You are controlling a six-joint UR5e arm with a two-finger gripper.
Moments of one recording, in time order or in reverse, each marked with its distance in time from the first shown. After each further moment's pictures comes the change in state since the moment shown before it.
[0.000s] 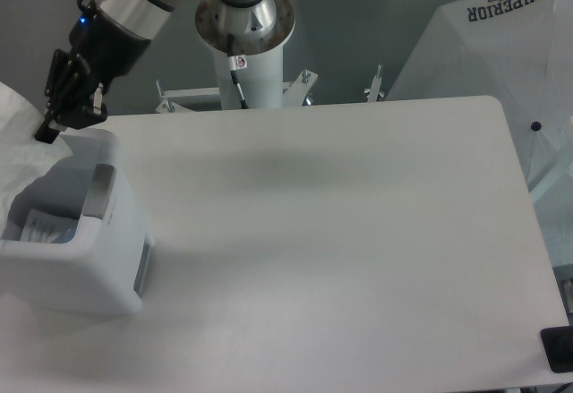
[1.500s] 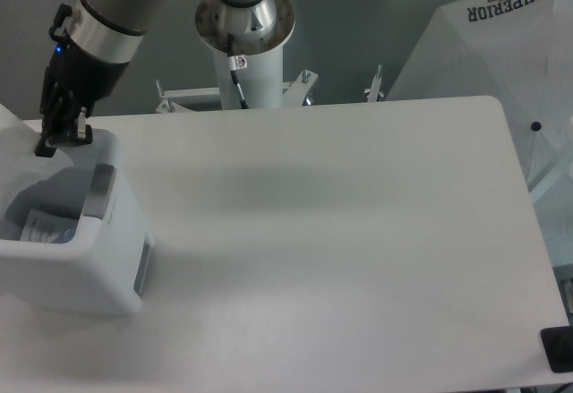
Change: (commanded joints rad) arm -0.049 -0.075 0.101 -0.144 0.123 0.043
